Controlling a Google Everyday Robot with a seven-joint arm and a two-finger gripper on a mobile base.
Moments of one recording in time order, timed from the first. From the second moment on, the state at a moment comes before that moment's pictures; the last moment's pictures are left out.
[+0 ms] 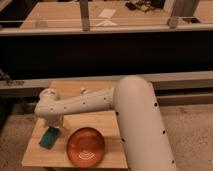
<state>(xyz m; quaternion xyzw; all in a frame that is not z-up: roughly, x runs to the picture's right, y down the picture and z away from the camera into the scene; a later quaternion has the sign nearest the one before) -0.271 0.208 0.816 -0.19 -0.26 -0.61 0.72</state>
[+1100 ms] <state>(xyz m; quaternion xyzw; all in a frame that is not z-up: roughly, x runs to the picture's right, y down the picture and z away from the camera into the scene) -0.272 0.213 0.818 -0.21 -0.26 -0.60 0.73</state>
